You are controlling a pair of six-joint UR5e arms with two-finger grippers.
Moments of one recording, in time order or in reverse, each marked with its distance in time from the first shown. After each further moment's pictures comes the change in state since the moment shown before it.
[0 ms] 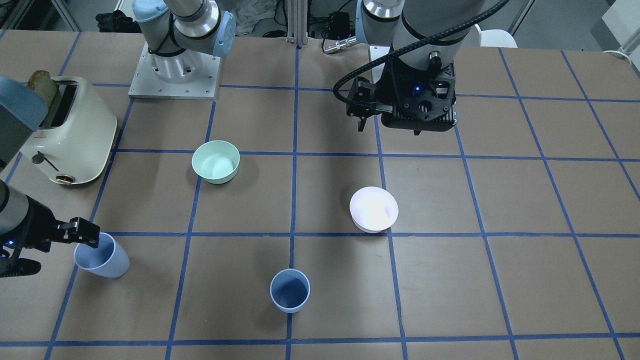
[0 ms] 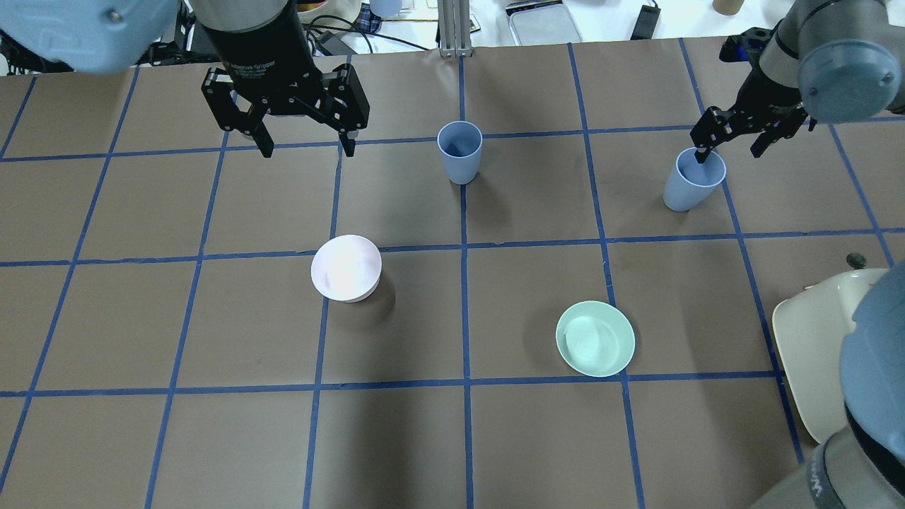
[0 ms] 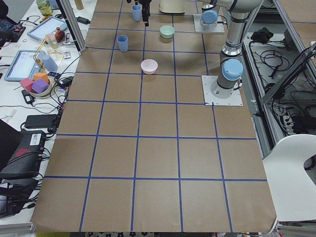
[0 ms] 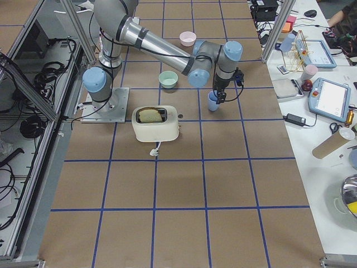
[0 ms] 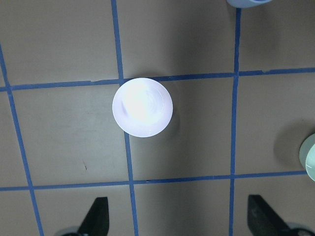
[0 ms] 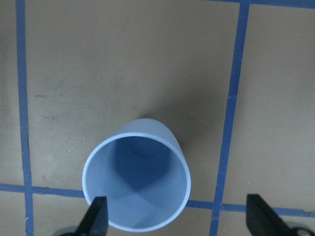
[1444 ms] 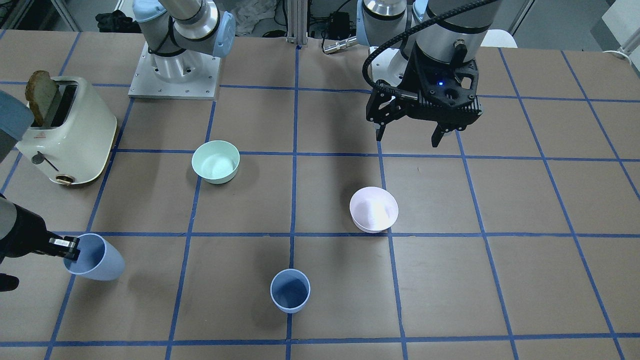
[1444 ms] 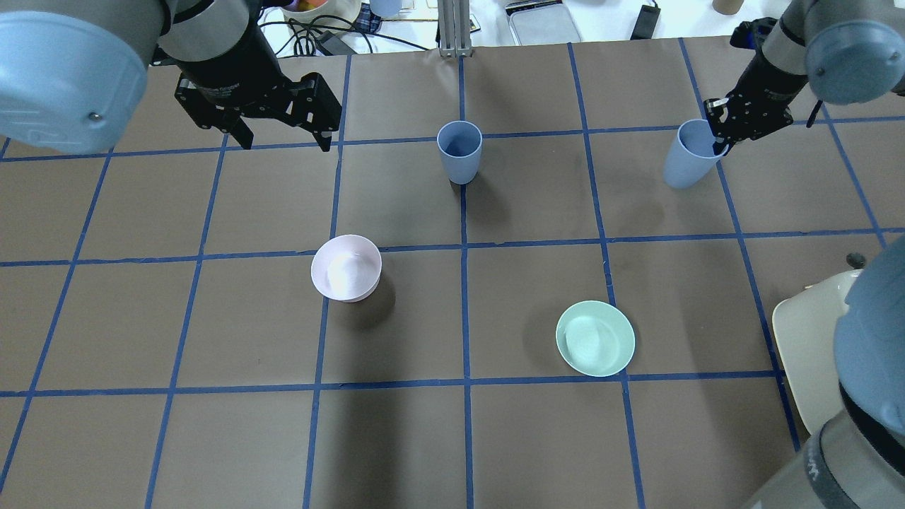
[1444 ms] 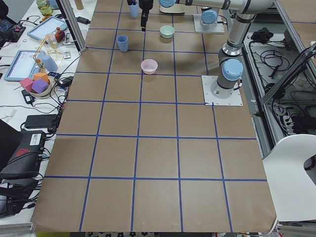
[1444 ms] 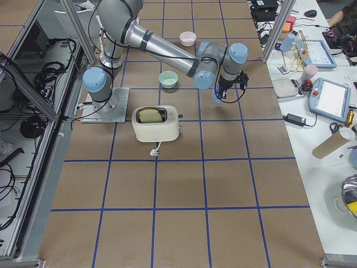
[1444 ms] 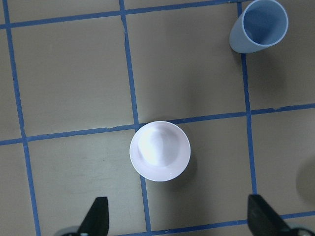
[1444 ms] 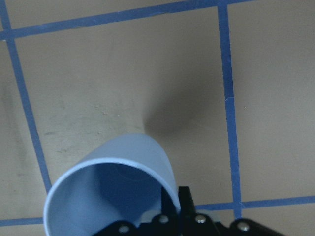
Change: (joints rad) left arm 0.050 0.082 -0.135 0.204 0.002 0.093; right arm 0.019 0.021 -0.110 0.100 0.044 0.241
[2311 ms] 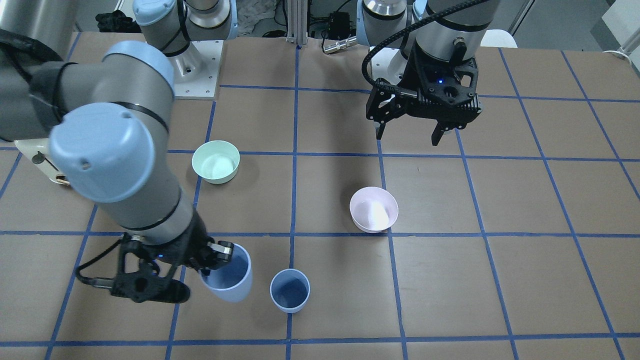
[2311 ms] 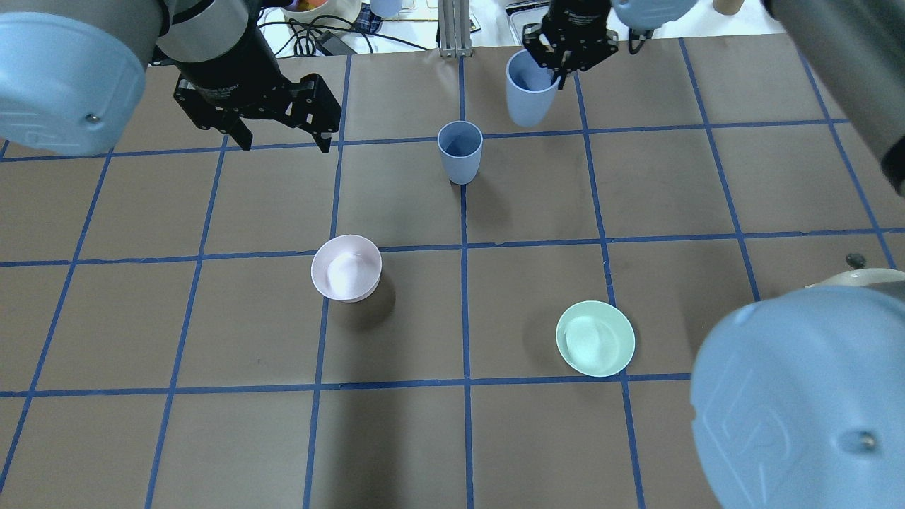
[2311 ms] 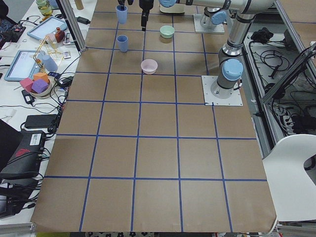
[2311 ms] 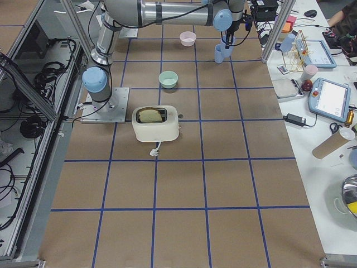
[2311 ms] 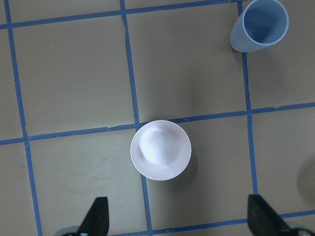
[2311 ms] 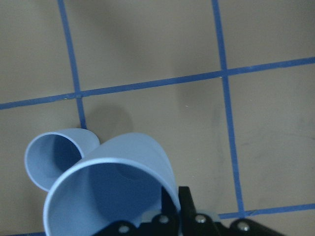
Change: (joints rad) left arm -0.001 0.003 -0.002 -0.003 0.002 0.001; right arm 0.438 0.103 -0.362 0.107 -0.016 0.409
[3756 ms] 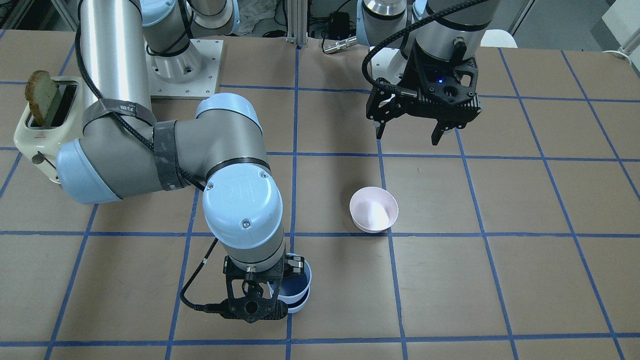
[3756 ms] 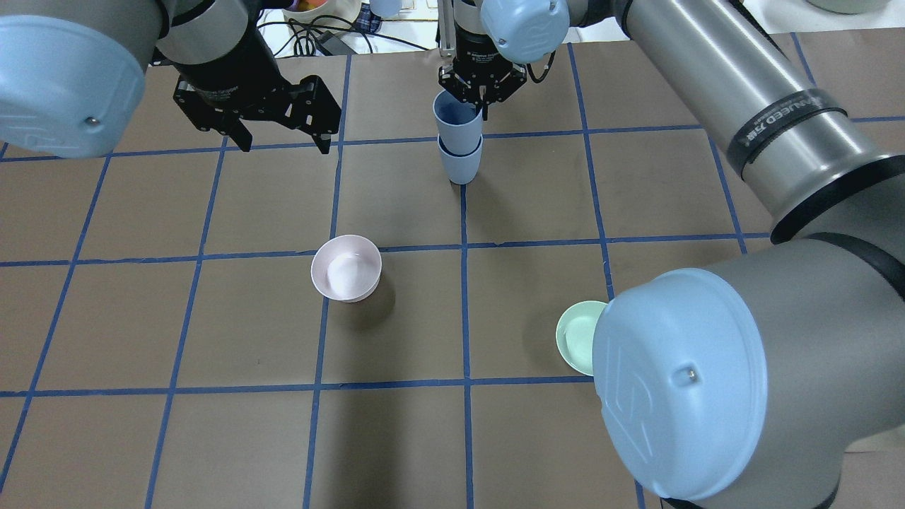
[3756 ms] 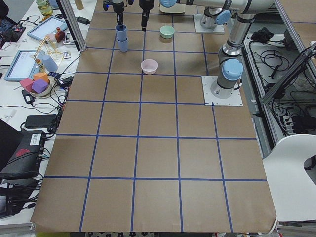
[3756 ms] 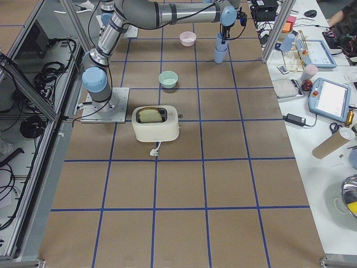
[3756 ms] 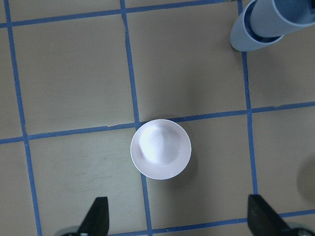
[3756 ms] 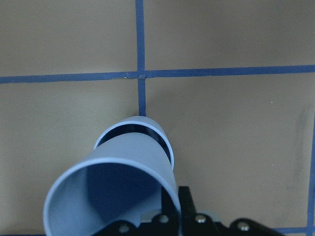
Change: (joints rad) left arm 0.000 0.003 -0.004 0.001 0.000 -0.001; right arm 0.107 0.153 -0.099 0.029 -0.026 0.026
